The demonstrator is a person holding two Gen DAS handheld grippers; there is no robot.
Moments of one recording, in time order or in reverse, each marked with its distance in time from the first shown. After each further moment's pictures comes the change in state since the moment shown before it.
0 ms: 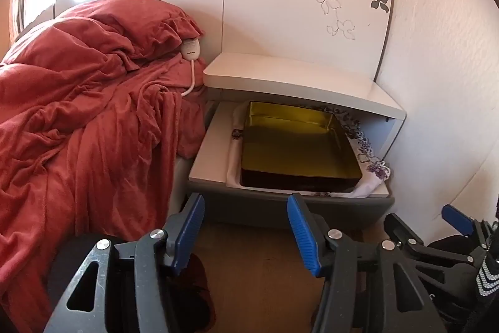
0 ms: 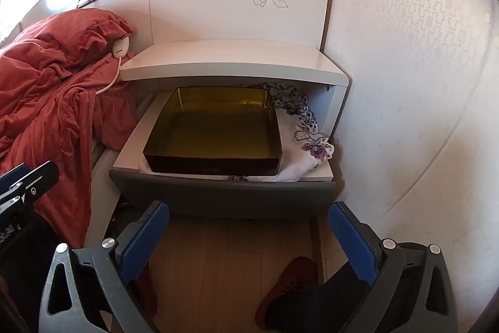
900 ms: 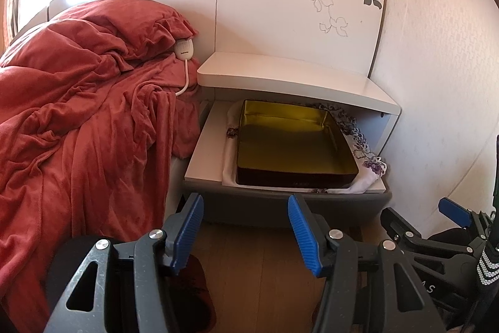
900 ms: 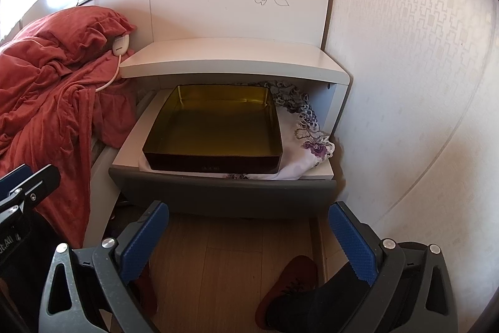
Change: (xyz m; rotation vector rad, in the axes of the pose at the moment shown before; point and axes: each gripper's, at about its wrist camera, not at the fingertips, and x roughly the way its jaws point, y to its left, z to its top) left arm -0.001 0.001 0.001 0.020 0.003 -0.013; right arm 0.002 0.001 0.000 -0.005 0.020 0.007
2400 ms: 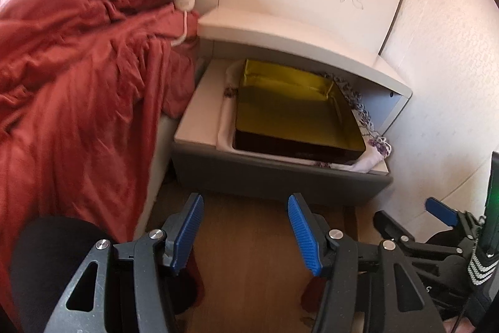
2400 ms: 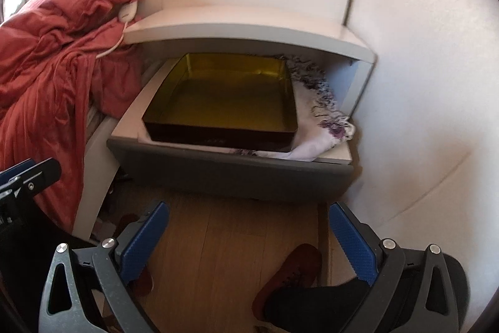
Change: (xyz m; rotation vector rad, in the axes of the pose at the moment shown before) left arm 0.055 0.020 -0.011 -0.081 0.203 -0.062; right arm 0.051 0.008 -0.012 -0.103 0.155 0.106
